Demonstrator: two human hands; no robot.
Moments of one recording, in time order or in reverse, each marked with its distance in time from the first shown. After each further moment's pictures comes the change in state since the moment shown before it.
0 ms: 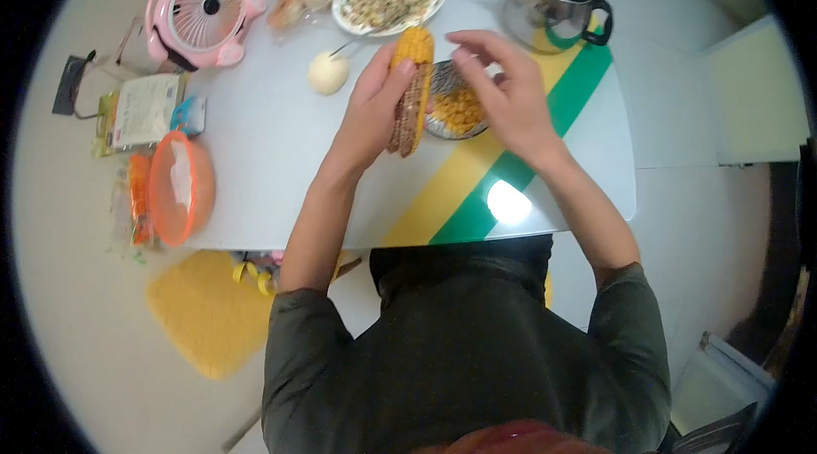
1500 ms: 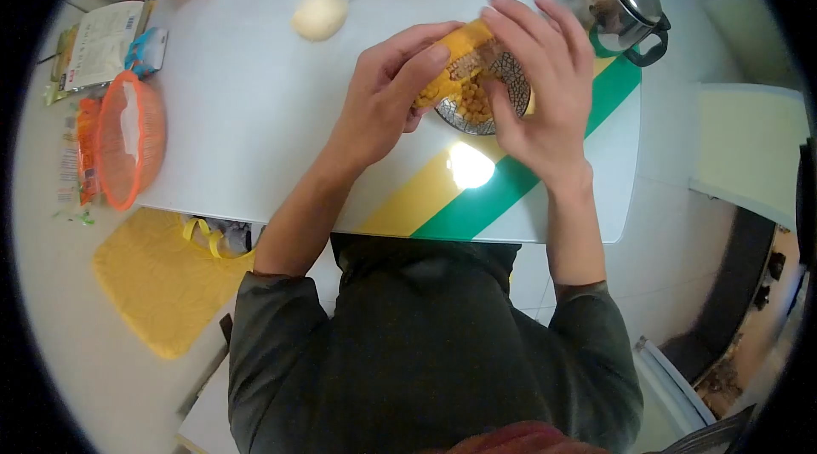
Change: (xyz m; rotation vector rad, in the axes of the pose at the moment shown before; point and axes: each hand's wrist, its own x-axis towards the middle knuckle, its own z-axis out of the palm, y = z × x) left_hand -0.009 -0.027 -0.011 -0.058 0.027 -0.034; right_hand 0.010 0.004 -0.005 -0.643 -0.112 -0.538
